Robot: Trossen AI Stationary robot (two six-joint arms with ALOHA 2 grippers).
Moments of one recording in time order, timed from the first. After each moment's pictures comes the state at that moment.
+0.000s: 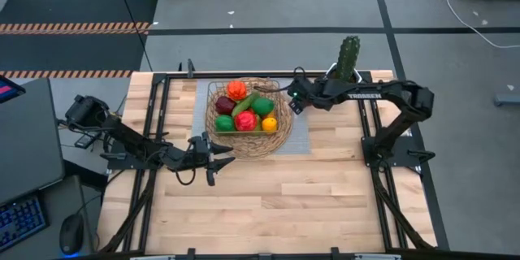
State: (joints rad) left arm -0.43 1.29 0.28 0.97 -0.64 -0.28; right arm -0.40 1.58 1.03 -0.60 0.60 0.36
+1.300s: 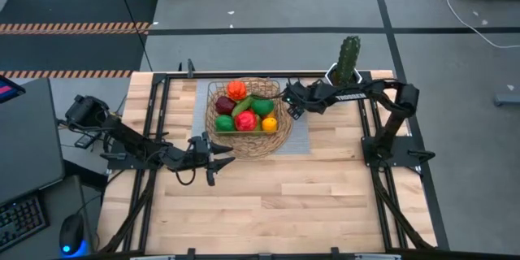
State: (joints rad) left arm -0.43 1.29 0.28 0.97 -0.64 -0.28; right arm -0.41 1.73 1.03 -0.56 0.59 0.34
